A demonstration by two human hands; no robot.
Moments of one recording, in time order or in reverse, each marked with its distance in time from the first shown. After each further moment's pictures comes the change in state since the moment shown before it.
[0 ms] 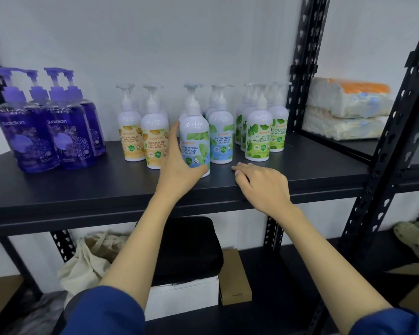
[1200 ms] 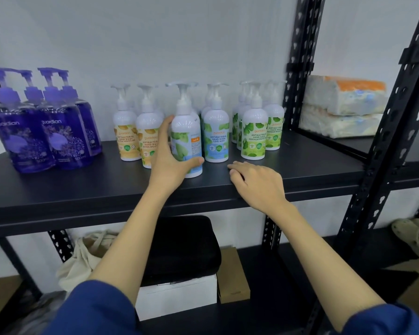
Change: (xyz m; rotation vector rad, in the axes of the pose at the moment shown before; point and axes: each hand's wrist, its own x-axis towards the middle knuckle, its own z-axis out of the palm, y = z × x) left_hand 0.005 0.001 -0.005 -0.078 0.035 0.005; right_hand 0.000 0.000 -0.002 0.011 -0.025 0.010
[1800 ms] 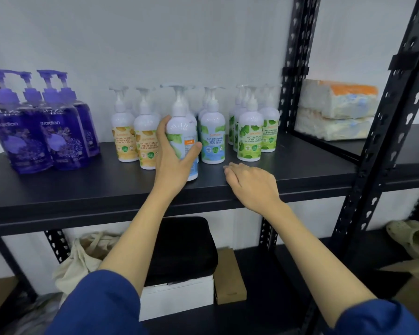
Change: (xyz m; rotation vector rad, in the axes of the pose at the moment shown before) left_hand 0.000 0.002 0.015 -0.007 0.101 0.116; right_hand -0.001 -0.001 -0.002 -0.062 -0.012 -0.064
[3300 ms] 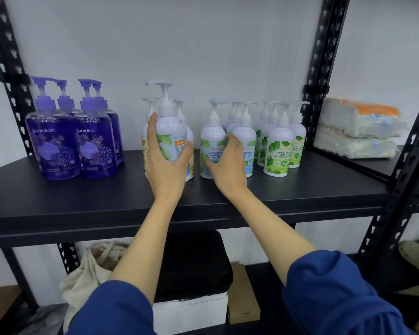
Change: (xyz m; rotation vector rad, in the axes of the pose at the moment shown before) left_hand 0.023 -0.023 -0.057 0.083 0.343 -0.032; right_hand 0.091 -0.096 0.035 0.603 0.352 0.150
